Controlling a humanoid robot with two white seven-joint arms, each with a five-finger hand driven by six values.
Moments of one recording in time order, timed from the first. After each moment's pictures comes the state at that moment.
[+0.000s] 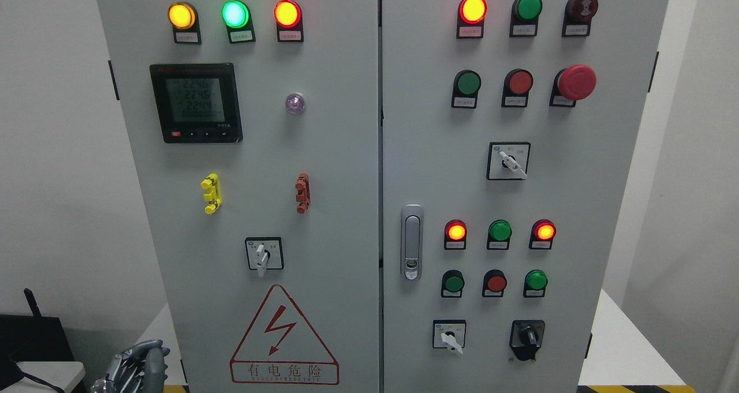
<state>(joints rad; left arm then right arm) -0.10 -0.05 0.09 -1.84 -0.06 -0.04 0.36 0.08 0.12 0.06 -0.13 0.00 0.09 0.12</state>
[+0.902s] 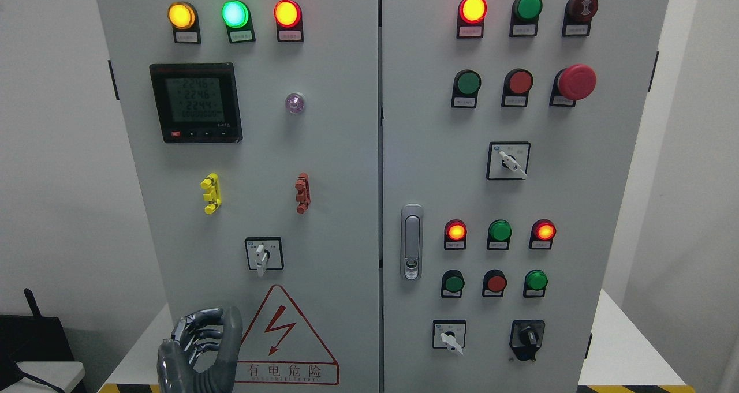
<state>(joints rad) -0.24 -0.09 -0.11 -1.85 -0.17 0.22 0.56 0.08 0.12 0.06 -0.14 0.00 0.09 0.12</state>
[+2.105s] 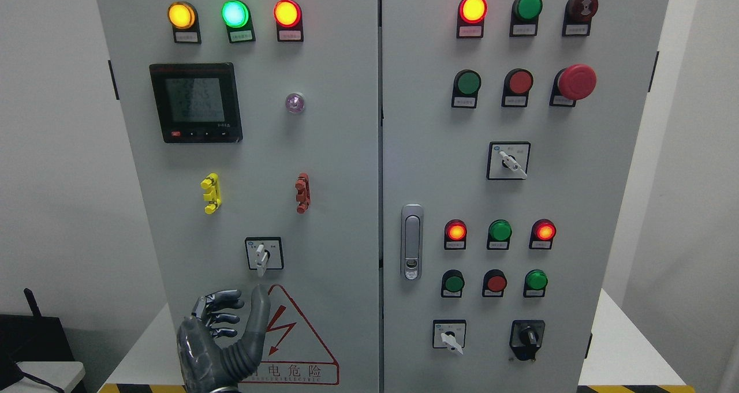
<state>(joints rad) -0.33 -0.11 -0.19 -1.85 -0.25 0.40 0.65 0.08 0.12 0.06 -0.13 0.00 0.09 0.12</state>
